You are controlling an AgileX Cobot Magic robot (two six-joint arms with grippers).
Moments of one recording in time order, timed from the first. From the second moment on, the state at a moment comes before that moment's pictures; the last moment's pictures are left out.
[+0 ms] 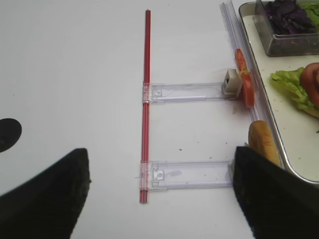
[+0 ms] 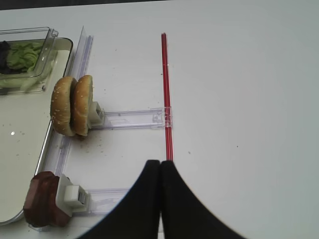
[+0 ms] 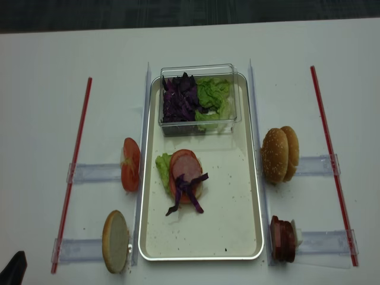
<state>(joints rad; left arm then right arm) -0.02 -0.01 -0.49 0.07 1.18 -0.09 -0.01 -0.01 -0.48 0.05 1.14 0.04</state>
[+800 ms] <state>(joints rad) -0.02 -0.01 -0.49 0.07 1.18 -0.09 -0.01 -0.01 -0.48 0.05 1.14 0.04</state>
